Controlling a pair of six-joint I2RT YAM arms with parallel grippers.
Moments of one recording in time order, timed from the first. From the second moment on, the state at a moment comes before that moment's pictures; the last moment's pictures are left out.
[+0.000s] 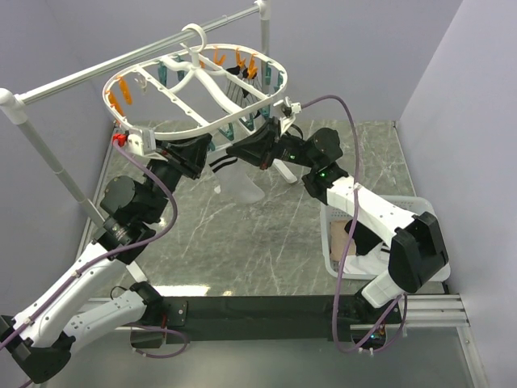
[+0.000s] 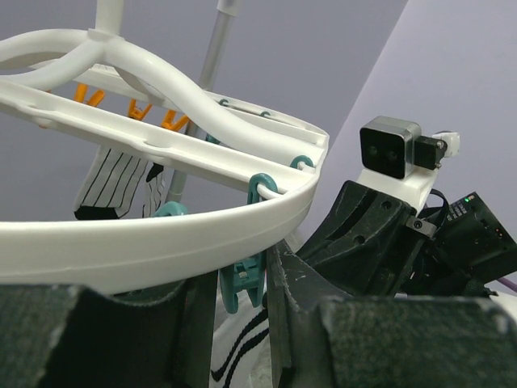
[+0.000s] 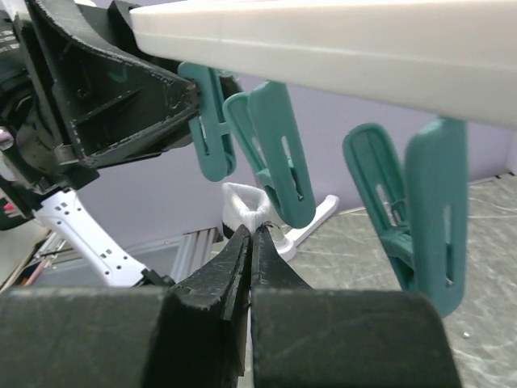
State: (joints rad) left arm -0.68 0.84 0.97 0.25 -0.20 -0.33; right arm 0.61 1.53 1.20 0.78 -0.81 0.60
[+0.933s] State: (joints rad) left arm -0.67 0.83 0.95 0.28 -0.17 -0.33; right arm 0.64 1.55 1.25 0.79 -0.81 0.60
